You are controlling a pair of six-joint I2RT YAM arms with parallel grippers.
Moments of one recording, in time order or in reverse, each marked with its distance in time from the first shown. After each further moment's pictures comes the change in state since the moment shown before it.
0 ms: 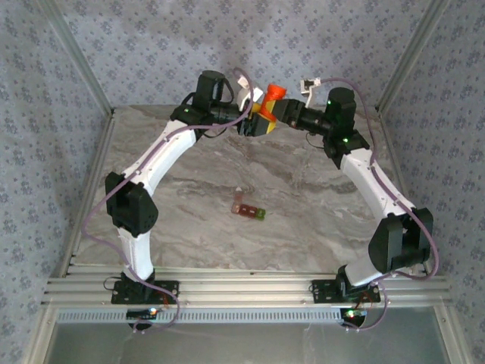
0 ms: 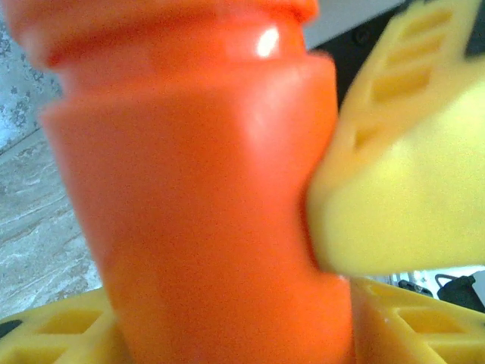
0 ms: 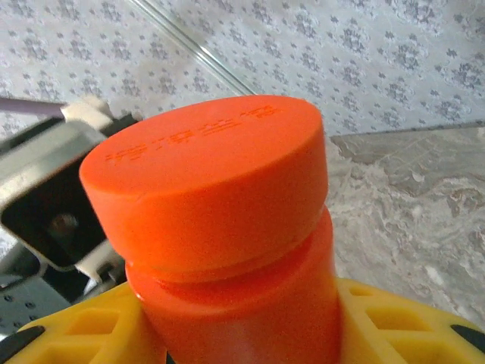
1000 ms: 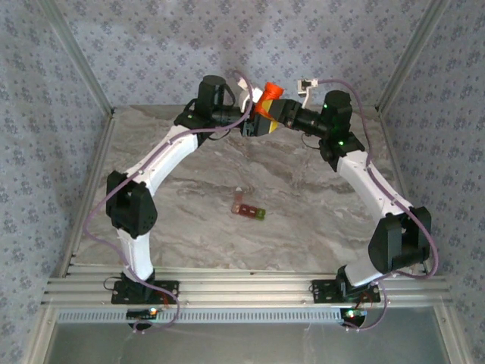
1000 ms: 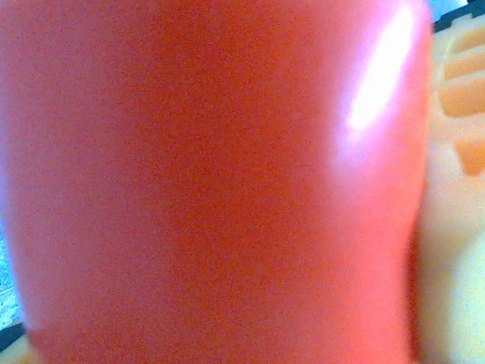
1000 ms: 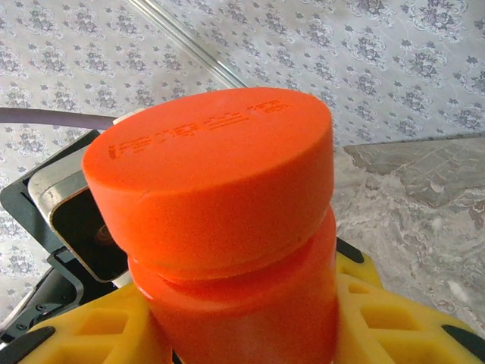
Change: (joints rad) left arm -0.002 -0.016 -0.114 0.208 0.014 -0.156; right arm 0.027 0.000 -0.034 0.086 0.026 0.045
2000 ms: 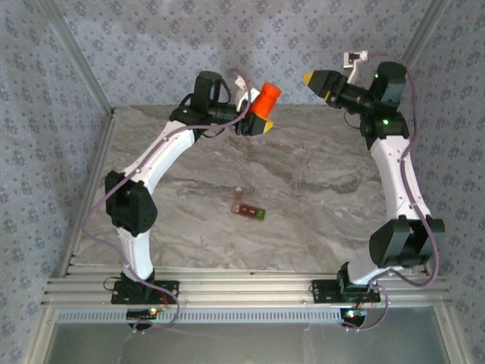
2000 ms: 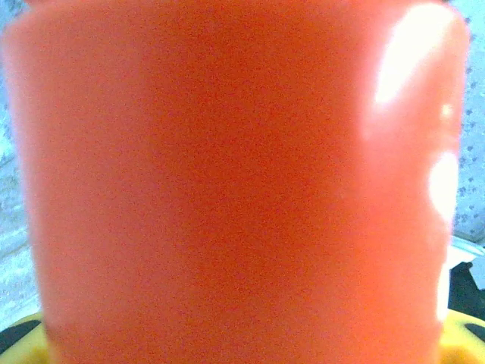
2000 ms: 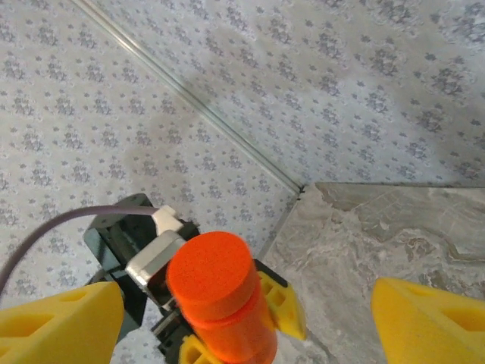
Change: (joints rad) left arm 0.022 0.020 0.103 -0.162 0.052 0.191; right arm -0.272 0.044 0.344 -0.344 -0.216 -0.096
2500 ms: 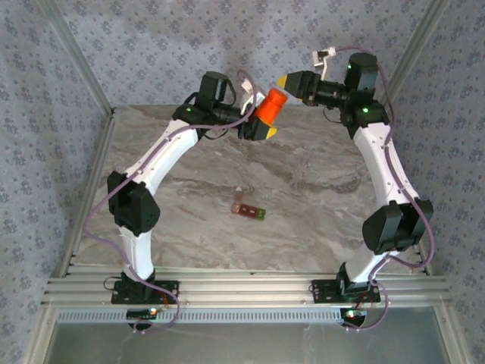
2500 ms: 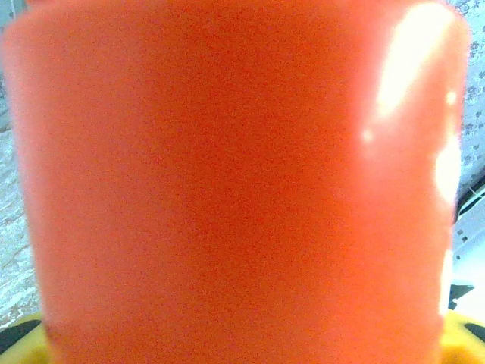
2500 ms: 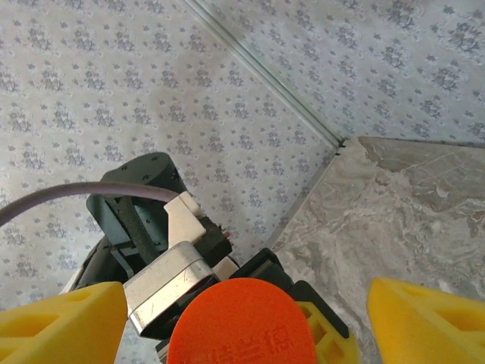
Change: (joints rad) left arm -0.027 0.014 0.041 -0.120 0.040 0.045; right arm 0.129 0.108 0.126 -0.105 -0.053 -0.069
